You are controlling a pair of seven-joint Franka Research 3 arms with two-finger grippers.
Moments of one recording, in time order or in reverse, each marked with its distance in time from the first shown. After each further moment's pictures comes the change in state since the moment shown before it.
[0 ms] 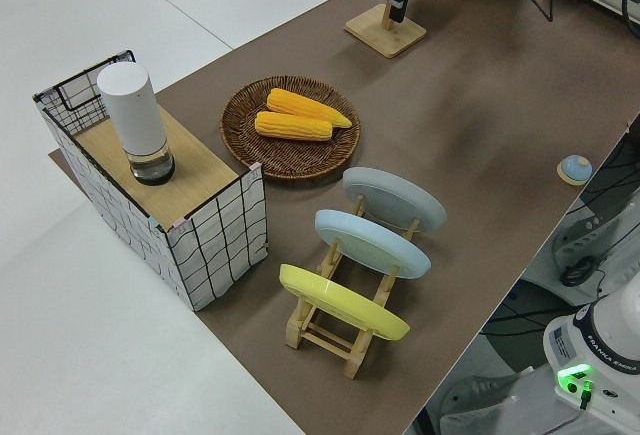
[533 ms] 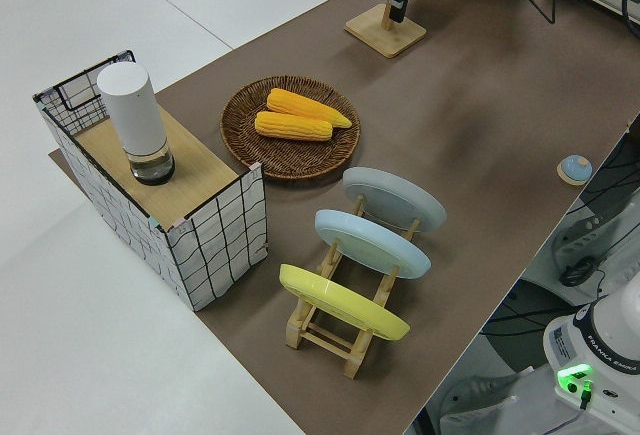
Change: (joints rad) left arm 0.000 0.000 0.000 0.000 0.000 0.000 0.000; right arm 0.008 -0.005 0.005 0.009 0.063 0.003 0.014
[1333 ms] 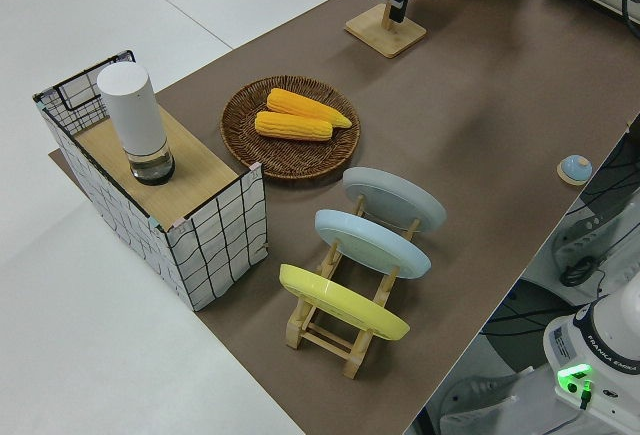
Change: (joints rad) left arm 0.000 0.000 0.000 0.000 0.000 0.000 0.000; right arm -0.069 -0.197 -0.010 0.020 0.353 0.080 -0.030
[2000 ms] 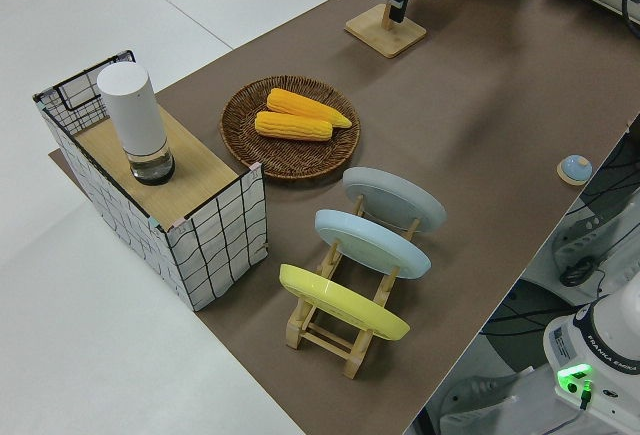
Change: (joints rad) left arm 0.000 0.000 0.000 0.000 0.000 0.000 0.000; right arm -0.128 -0.122 -0.005 0.033 0.370 0.035 -0.062
